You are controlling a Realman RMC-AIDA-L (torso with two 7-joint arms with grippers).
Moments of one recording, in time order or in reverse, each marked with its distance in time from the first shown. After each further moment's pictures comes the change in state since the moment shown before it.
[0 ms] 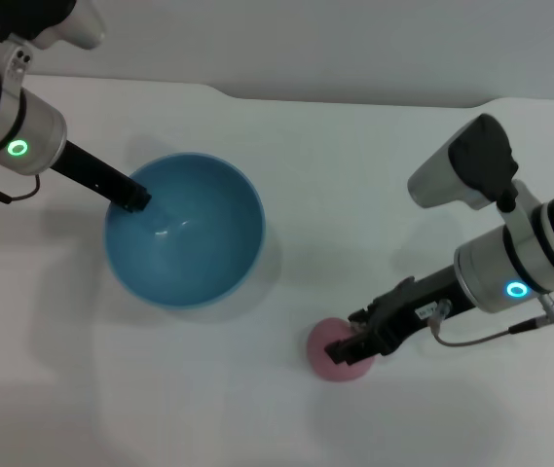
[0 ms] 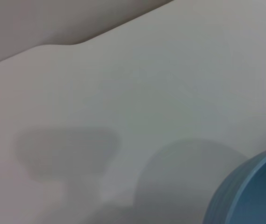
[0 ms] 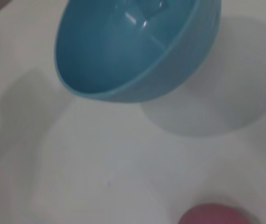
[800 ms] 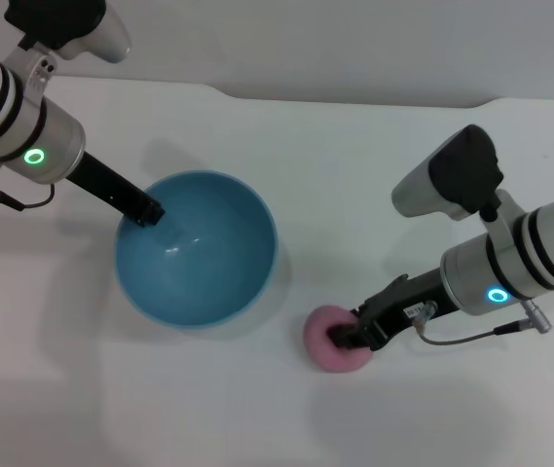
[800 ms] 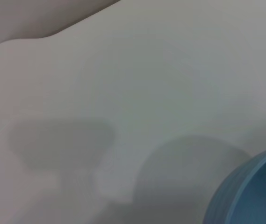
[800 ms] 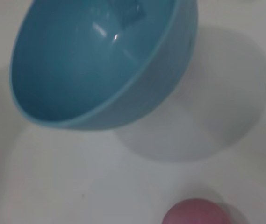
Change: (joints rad) left arm -0.012 -0.007 0.051 0.006 0.000 0.035 0.002; right arm -0.003 0.005 -0.092 0.027 0.031 0.136 0.019
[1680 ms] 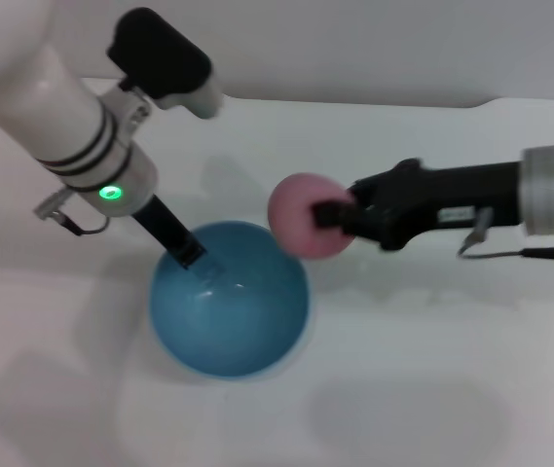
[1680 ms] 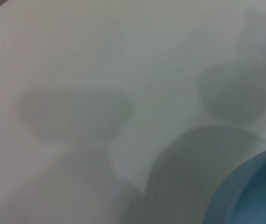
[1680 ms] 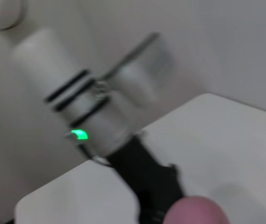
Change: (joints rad) left arm -0.050 -0.014 0.292 -0.045 0.016 -0.048 -0.117; right arm -0.182 -0.010 0.325 -0.286 0.298 -0.256 -0.344
